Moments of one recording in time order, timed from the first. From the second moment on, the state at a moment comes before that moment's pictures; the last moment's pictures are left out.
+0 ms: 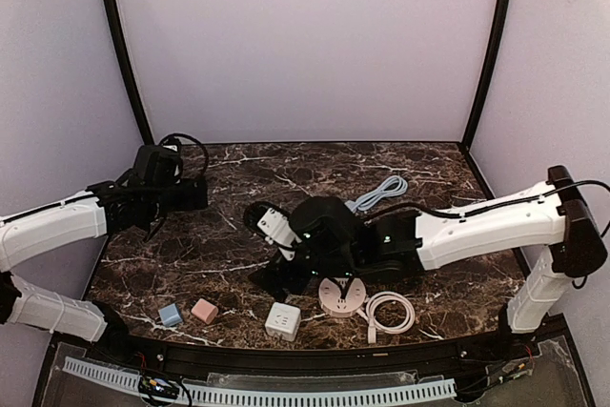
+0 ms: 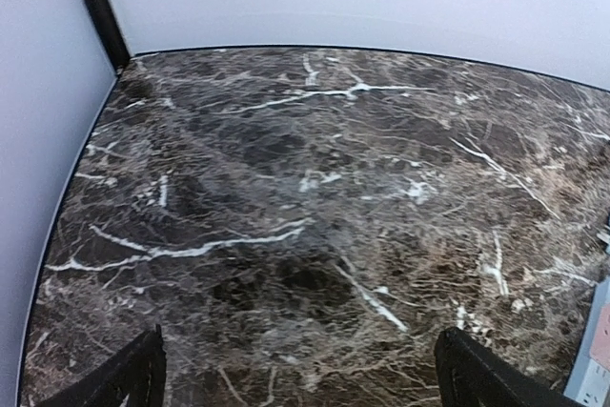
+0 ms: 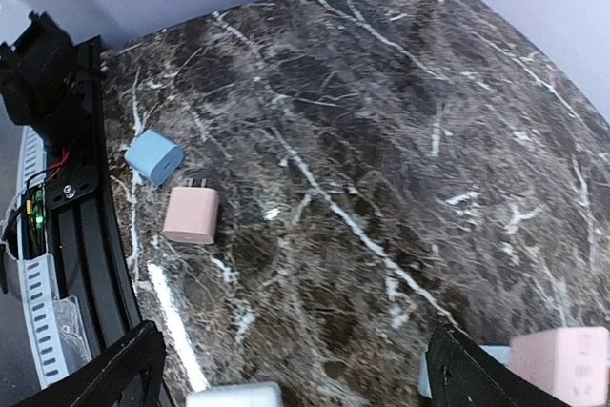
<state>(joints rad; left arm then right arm) -0.58 1.18 0.81 -0.28 -0.48 -0.37 1.33 1.66 1.21 -0.13 0.20 0.11</state>
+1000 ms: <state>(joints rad) -0.43 1.00 0.67 -0.27 -0.49 -0.40 1.46 2.31 1.53 0.28 0.13 0.15</state>
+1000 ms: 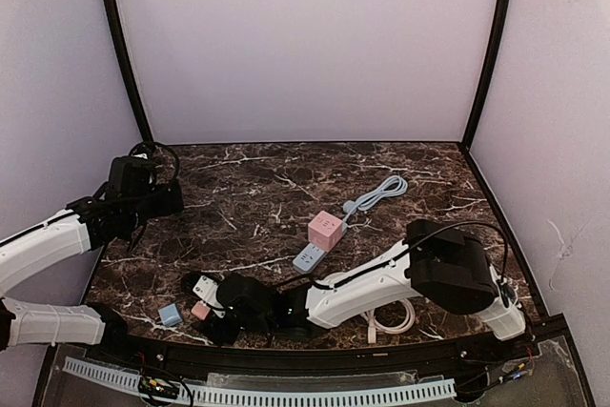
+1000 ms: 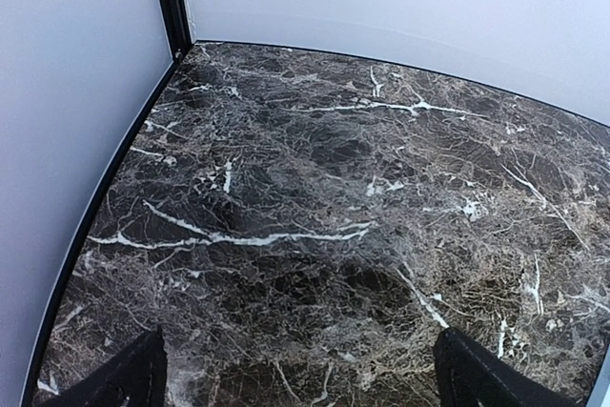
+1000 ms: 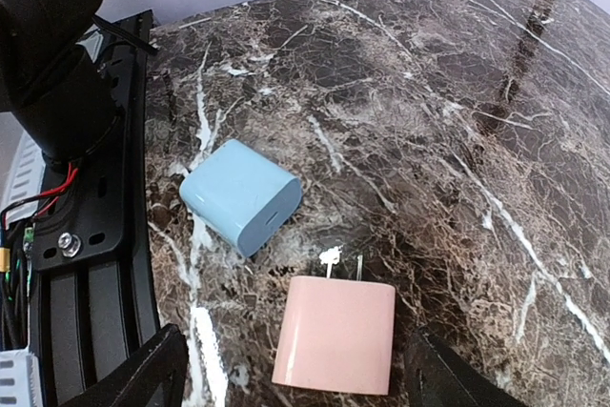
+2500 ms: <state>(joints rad) -0.42 0.99 0.64 -0.19 -0.36 -0.36 1.47 2.20 1.48 0.18 0.27 0.10</state>
